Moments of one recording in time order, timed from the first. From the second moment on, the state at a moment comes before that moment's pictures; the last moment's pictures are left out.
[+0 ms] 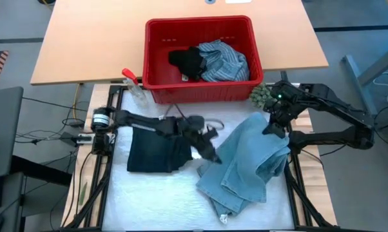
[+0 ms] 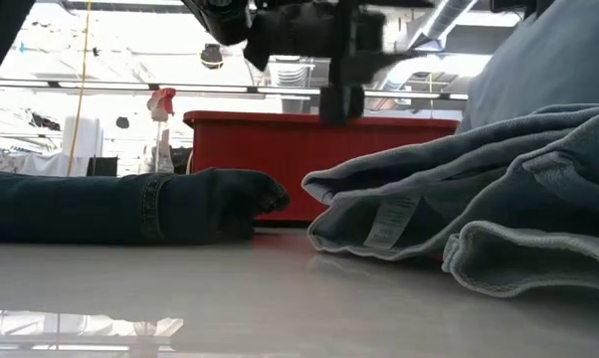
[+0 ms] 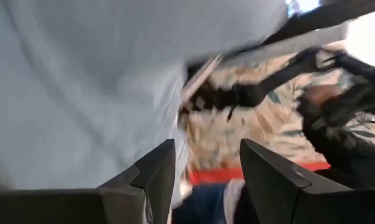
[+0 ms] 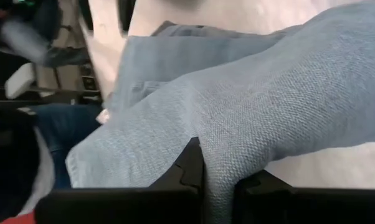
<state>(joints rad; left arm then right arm) 0.05 1.94 1.33 0.31 0.64 -1.02 -0.43 0.94 1.22 -1.40 -0.49 0.20</state>
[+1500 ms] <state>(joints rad) -0.18 2.38 1.76 0.12 0.14 -1.18 -0.43 0.92 1.22 -1.43 -0.39 0.17</state>
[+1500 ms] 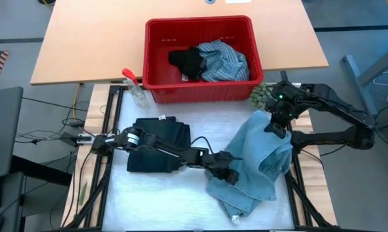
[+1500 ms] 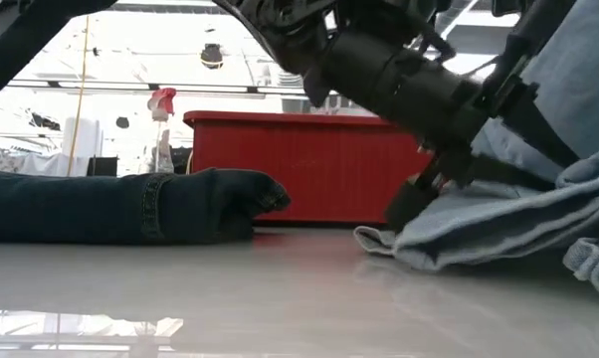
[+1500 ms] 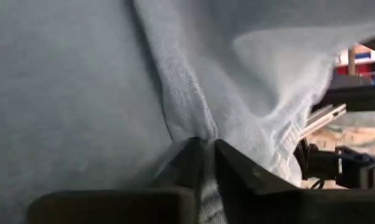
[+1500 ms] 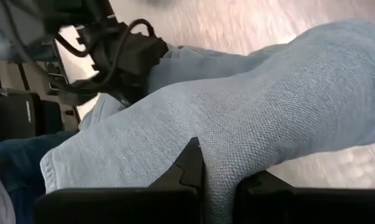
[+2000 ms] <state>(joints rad) -0.15 2.18 1.89 -0.12 0.35 -0.91 -0.43 0.87 1.22 -1.51 -0.39 0.18</state>
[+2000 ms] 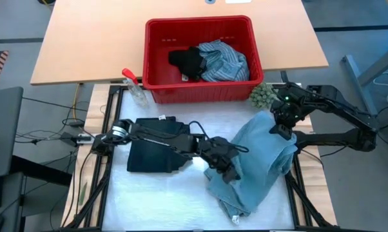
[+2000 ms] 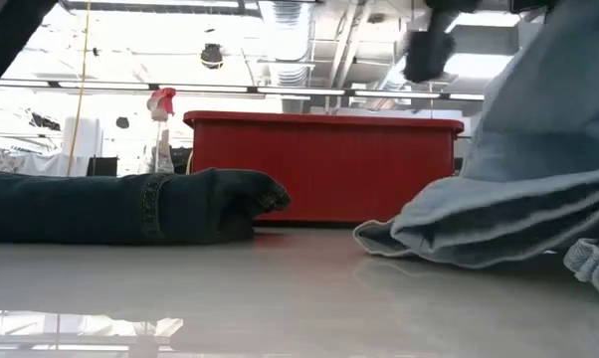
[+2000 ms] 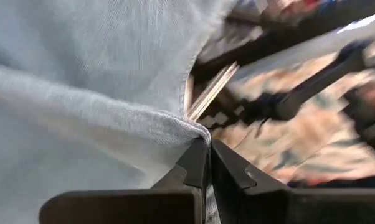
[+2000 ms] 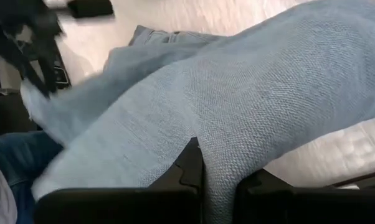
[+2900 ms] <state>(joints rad) -0.05 2.07 1.89 -0.40 0.11 -0.53 -0.43 0.92 1.22 -1.57 -0.31 0.17</state>
